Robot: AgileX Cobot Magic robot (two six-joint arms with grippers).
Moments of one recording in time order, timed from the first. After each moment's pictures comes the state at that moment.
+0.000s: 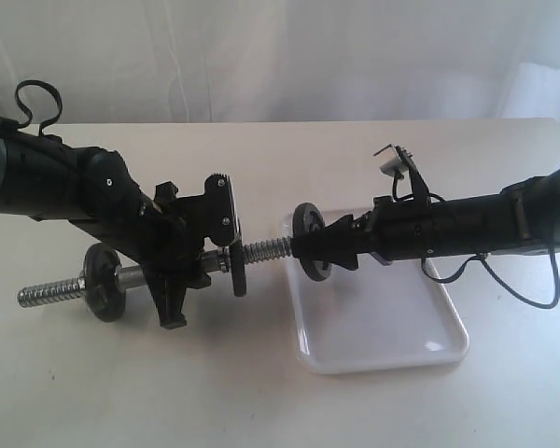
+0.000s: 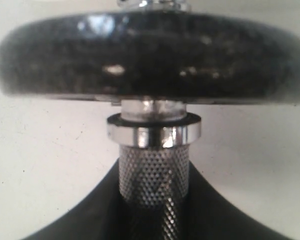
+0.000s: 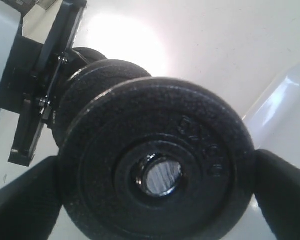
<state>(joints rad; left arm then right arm) -0.56 1.83 -1.08 -0.35 0.35 1.25 0.11 2.10 -1.04 1.63 1.12 -1.85</state>
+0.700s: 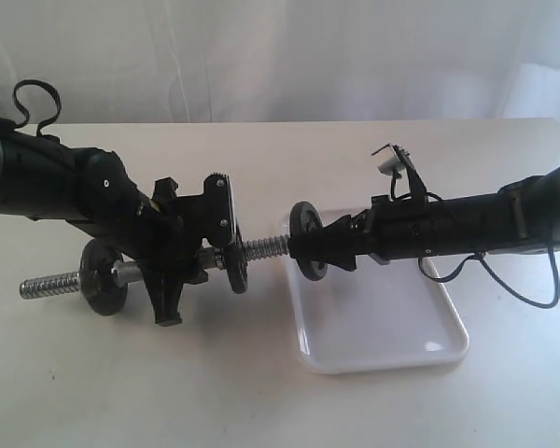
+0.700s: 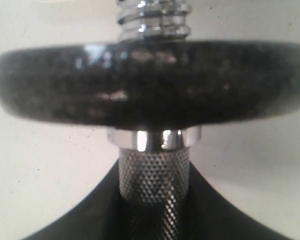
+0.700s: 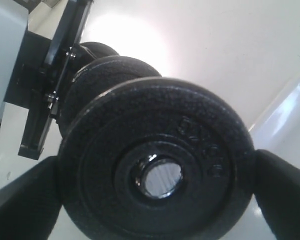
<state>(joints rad) -0.56 1.82 -1.07 -0.33 0.33 1.27 0.11 2.10 -1.04 1.63 1.13 -1.88</state>
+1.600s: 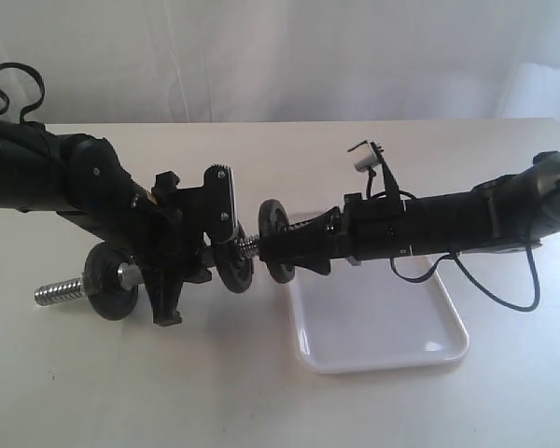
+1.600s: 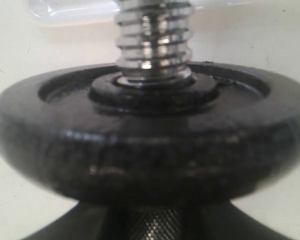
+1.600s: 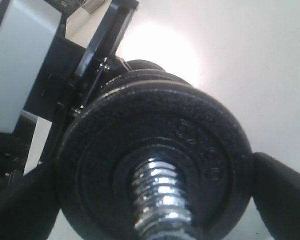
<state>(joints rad) -0.57 1.75 -1.06 -0.34 0.38 1.27 0.19 2.09 -1.04 1.66 1.20 -1.89</state>
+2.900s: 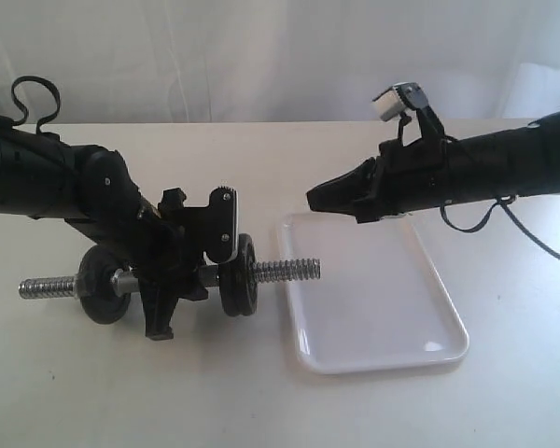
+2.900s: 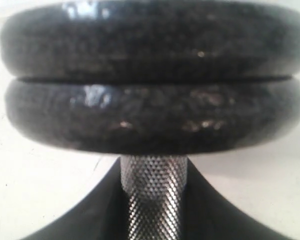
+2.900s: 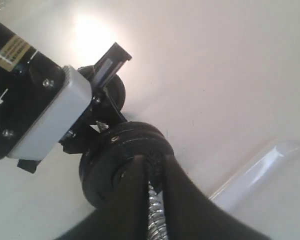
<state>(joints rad) -0.57 1.80 -1.07 -0.33 0.43 1.34 0.13 1.82 -1.04 1.47 1.00 -1.76</state>
